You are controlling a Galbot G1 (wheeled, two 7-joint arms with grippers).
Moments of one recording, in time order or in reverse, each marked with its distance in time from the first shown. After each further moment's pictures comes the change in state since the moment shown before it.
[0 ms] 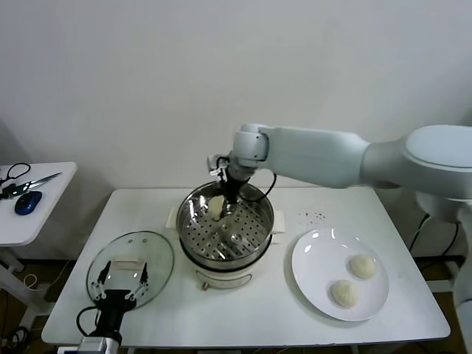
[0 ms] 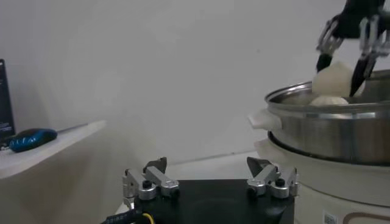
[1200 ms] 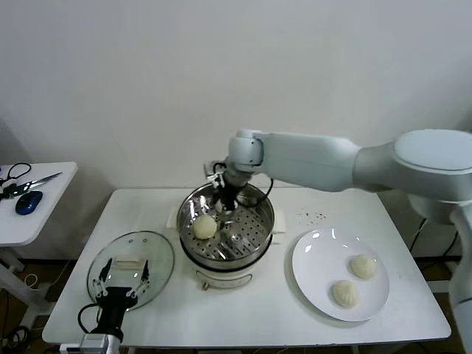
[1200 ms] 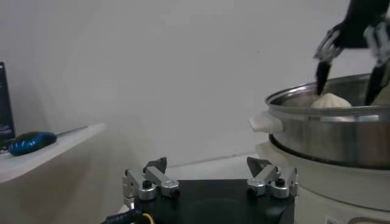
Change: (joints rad) left arm -0.017 -0.005 0.005 0.003 0.013 0.007 -0.002; right arm 0.090 -0.155 -0.013 0.111 0.008 0.032 -0.071
